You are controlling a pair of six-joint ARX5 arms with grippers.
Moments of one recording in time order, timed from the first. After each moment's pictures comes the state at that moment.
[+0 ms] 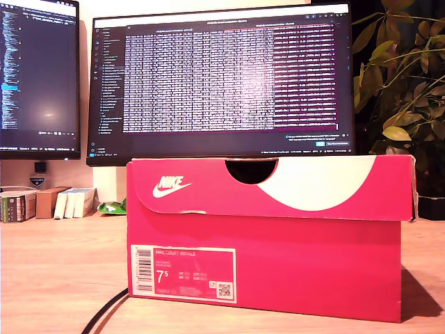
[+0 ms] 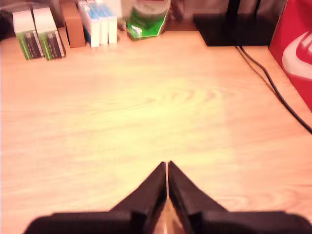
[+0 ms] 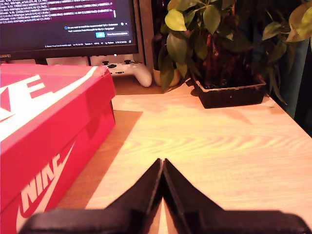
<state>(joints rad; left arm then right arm) 0.00 0.20 0.01 -0.16 0.22 -0.02 0.08 0.01 0.02 -0.18 0.09 0.05</state>
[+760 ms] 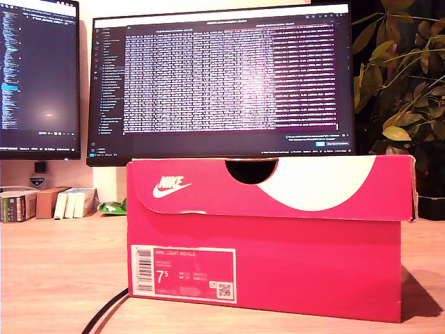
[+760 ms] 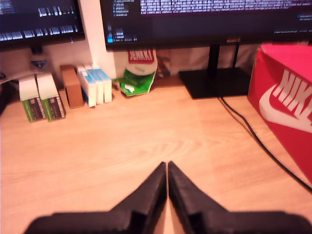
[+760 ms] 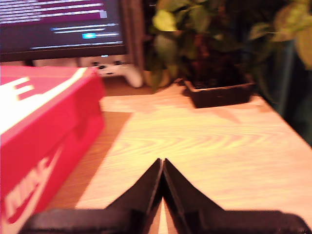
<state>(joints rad) -0.04 0.00 0.01 -0.18 0.22 -0.02 0.01 0.01 0.02 -0.18 0.09 0.05</state>
